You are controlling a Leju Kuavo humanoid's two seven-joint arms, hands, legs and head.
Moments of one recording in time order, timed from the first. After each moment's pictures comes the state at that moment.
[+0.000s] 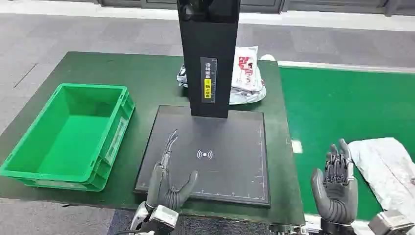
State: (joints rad) left arm 0.07 -0.18 -0.41 -1.57 -0.42 0.38 -0.53; right arm 0.26 0.22 -0.10 -1.86 0.14 0.31 -0.45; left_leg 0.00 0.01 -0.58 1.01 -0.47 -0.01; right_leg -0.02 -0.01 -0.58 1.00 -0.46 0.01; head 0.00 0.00
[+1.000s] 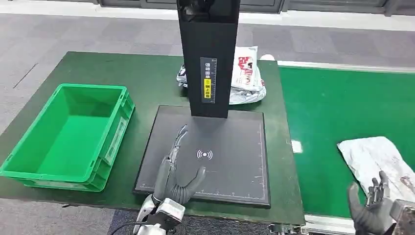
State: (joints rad) left arm 0.01 -0.20 -0.43 -1.53 -0.41 0.33 -0.53; right arm 0.19 0.22 -0.47 -1.68 0.26 0.21 -0.25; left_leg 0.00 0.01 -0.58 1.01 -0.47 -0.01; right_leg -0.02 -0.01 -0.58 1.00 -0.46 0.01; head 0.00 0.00
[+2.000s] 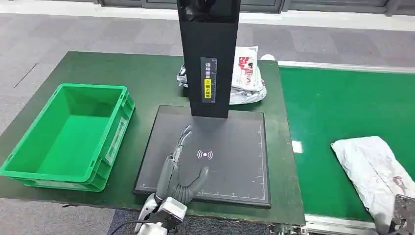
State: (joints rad) left arm 0.00 -0.20 -0.43 -1.51 -0.40 0.31 -0.53; right arm -0.05 0.03 -0.72 -1.13 0.61 -0.03 -0.13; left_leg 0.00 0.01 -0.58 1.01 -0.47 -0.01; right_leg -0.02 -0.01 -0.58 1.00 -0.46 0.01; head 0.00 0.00
